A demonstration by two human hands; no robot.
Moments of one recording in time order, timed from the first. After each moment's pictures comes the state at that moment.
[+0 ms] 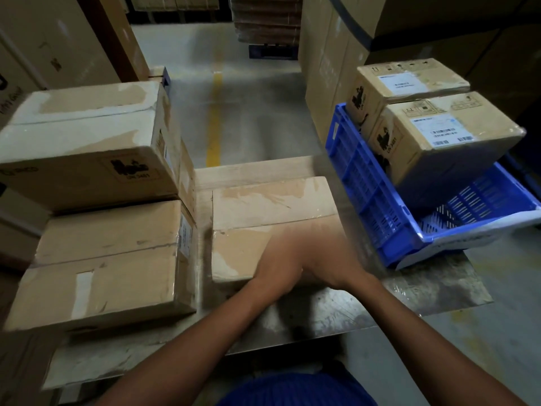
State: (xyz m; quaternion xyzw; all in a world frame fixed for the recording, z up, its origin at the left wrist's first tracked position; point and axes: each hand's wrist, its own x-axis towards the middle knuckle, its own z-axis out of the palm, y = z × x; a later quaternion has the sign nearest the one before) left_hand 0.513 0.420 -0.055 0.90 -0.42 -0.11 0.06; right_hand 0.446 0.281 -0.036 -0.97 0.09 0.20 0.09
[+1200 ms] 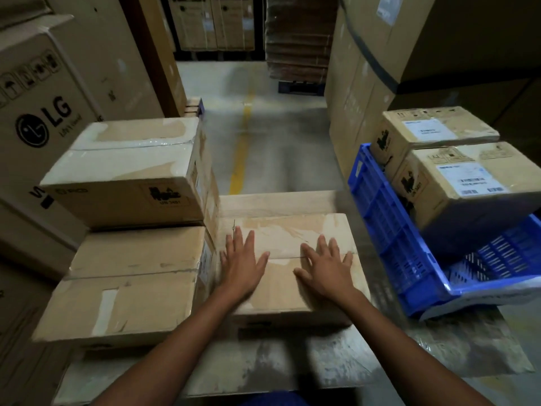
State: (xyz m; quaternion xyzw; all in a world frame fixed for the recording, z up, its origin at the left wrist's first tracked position) left_hand 0.596 0.490 -0.047 0.96 -0.14 -0.12 0.20; right_hand 0.514 0.299 -0.037 -0.98 0.14 0.13 0.11
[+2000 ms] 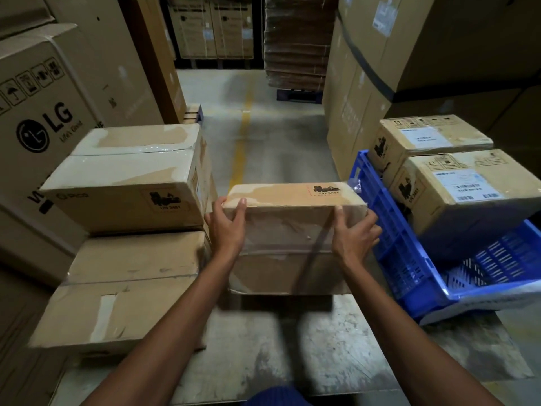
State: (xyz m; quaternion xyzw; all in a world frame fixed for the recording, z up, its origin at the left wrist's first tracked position) left_hand 0.653 0.481 0.013 0.83 0.06 0.04 0.56; right_hand 0.552 0.273 0.010 -0.73 0.44 -0.28 0.44
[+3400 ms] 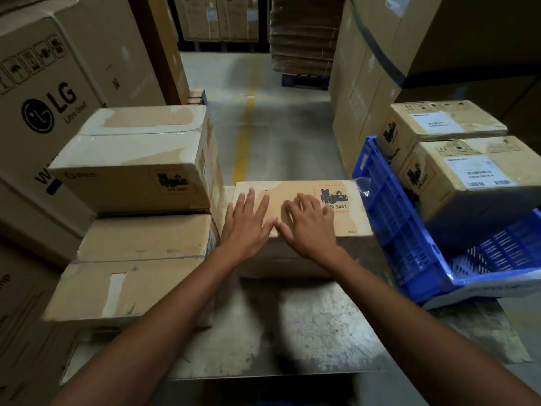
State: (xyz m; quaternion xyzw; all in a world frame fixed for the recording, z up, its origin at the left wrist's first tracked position) left_hand 0.627 0.493 0.005 0.96 -0.27 -0.01 0.08; right_hand 0.564 0.333 0.005 -1.00 0.07 -0.05 0.04
